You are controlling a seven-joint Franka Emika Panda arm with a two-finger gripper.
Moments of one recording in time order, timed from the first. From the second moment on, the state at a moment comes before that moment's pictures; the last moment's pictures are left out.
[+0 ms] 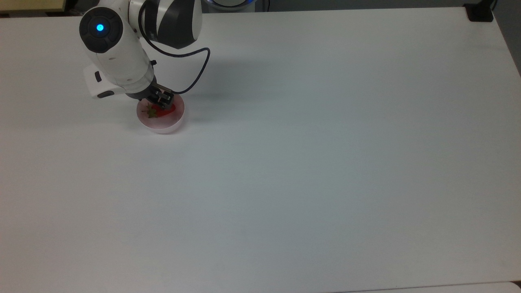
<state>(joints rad) -0.13 0.38 -0.10 -1.73 -0.07 1.91 0.17</state>
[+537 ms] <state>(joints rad) -0.13 0.38 -0.09 -1.70 -0.07 1.86 0.21</state>
